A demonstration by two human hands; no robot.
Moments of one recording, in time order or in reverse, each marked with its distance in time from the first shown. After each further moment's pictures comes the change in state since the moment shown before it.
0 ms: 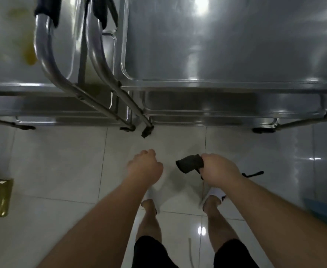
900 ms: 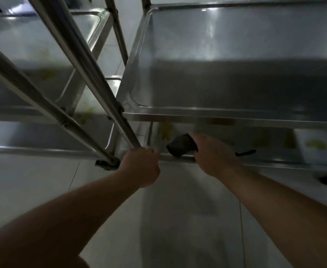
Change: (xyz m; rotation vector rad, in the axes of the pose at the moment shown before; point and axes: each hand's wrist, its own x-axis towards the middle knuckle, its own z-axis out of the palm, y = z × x) left_hand 0.384 -0.046 0.140 0.477 0.470 0.302; right_hand 0.419 0.007 0.129 0.067 0.513 -0.293
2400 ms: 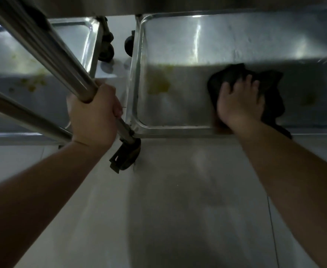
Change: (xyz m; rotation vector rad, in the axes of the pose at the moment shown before) left_hand 0.080 -0.044 0.069 -1.660 0.911 -0.134; right_hand 0.125 0.088 0.103 0.125 0.360 0.572
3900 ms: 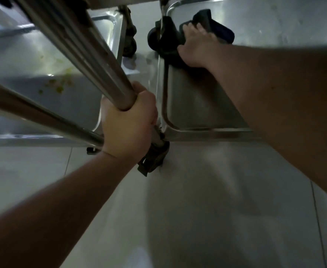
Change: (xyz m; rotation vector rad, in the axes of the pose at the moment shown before) left_hand -0.002 0.009 0.002 -0.034 -0.113 -0.072; right_hand 0.080 -0.189 0.035 -0.071 -0.245 -0.504
